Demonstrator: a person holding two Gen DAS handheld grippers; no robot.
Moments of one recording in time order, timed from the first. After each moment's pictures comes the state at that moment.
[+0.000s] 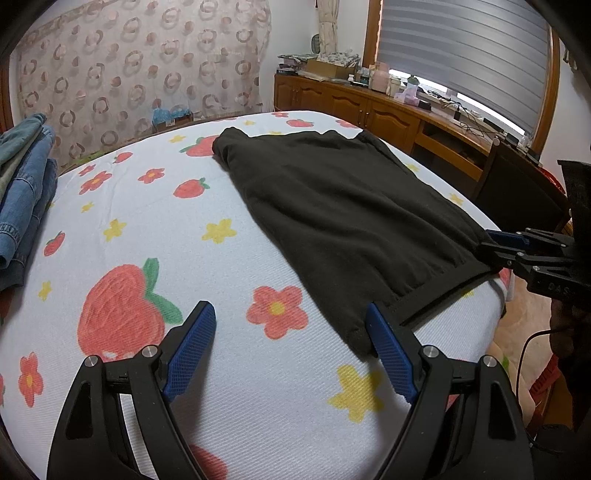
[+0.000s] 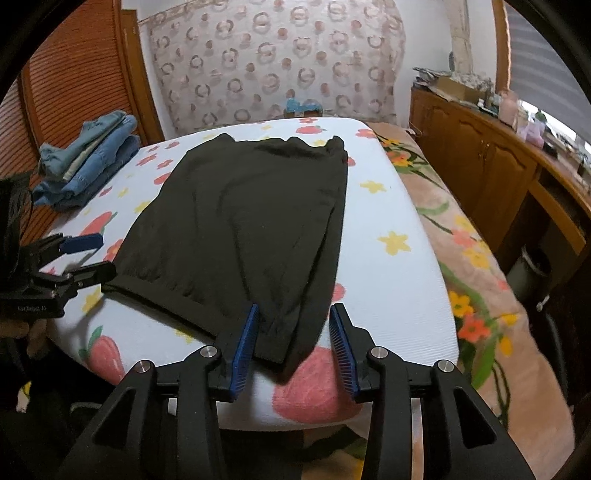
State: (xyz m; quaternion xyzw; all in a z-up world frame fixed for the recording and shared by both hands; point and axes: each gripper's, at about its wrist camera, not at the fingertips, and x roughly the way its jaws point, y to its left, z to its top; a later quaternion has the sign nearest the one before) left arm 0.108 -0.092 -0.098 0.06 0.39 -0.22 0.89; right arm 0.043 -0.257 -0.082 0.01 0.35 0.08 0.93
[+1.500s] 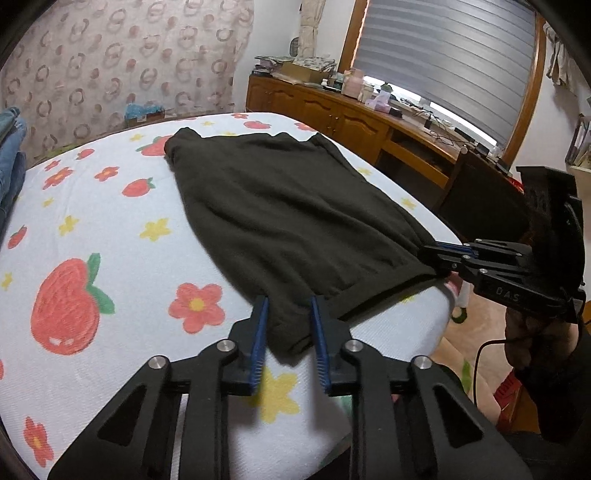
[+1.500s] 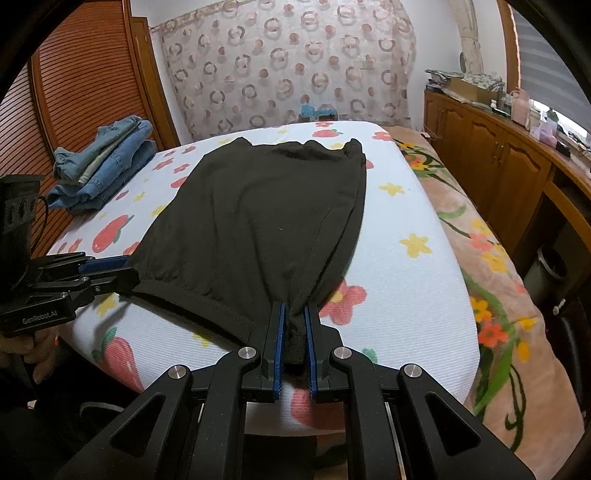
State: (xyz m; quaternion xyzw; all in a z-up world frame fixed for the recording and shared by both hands) left arm 0.091 -0.114 -0.094 0.01 0.39 -0.28 0.88; right arm 0.043 -0.257 -0.087 0.02 0.34 0.11 0.93
